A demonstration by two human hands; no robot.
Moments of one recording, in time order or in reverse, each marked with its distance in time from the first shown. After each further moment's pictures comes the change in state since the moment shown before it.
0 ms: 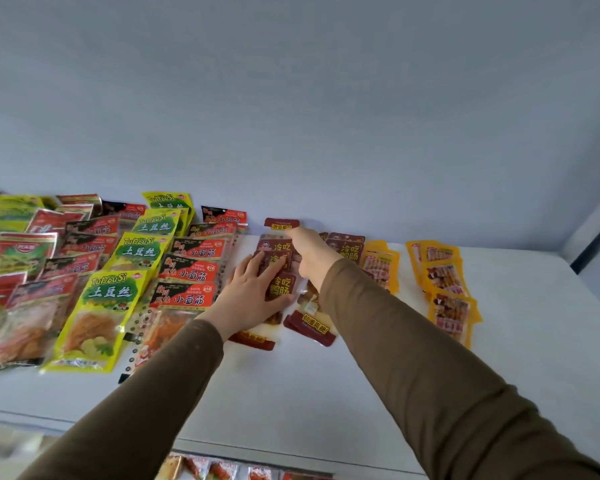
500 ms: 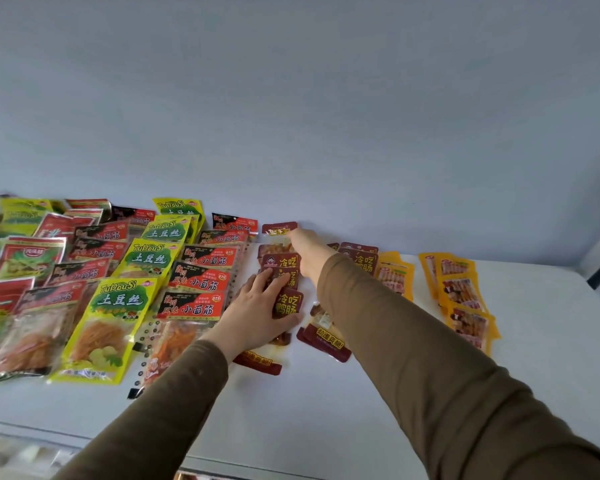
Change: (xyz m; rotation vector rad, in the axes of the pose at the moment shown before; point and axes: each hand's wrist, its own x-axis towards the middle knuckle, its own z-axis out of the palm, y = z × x) left_hand -0.009 -0.011 0.008 -0.084 -0.022 -0.015; right_hand 0.021 -0.010 0.026 -0.187 -0.014 -0.131
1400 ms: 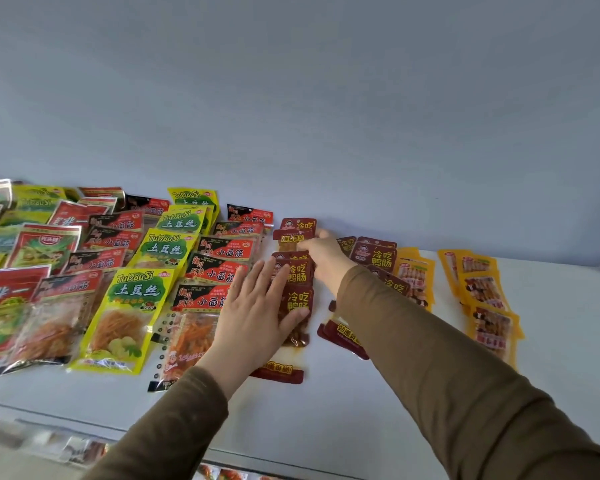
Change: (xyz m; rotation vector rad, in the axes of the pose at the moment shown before) left_hand -0.050 0.002 -0.013 0.288 0.292 0.034; right_hand 0.019 0.036 0.009 0.208 0.060 -0.026
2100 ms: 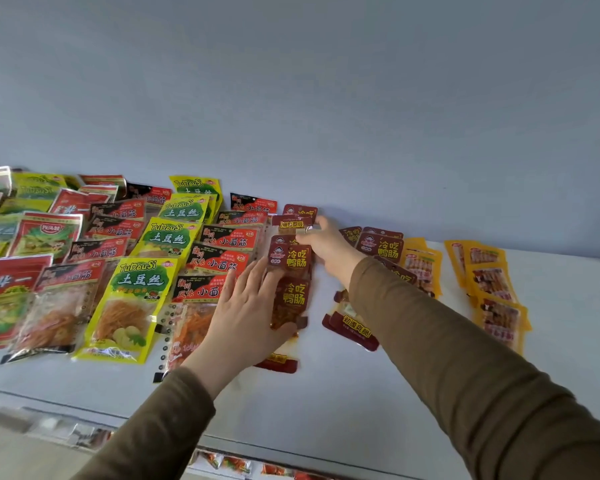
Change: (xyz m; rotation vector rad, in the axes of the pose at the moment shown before) left_hand -0.011 -0.012 -0.007 -0.078 -0.100 -0.020; right_hand 0.002 0.003 -0.006 -0.190 -0.123 -0.068
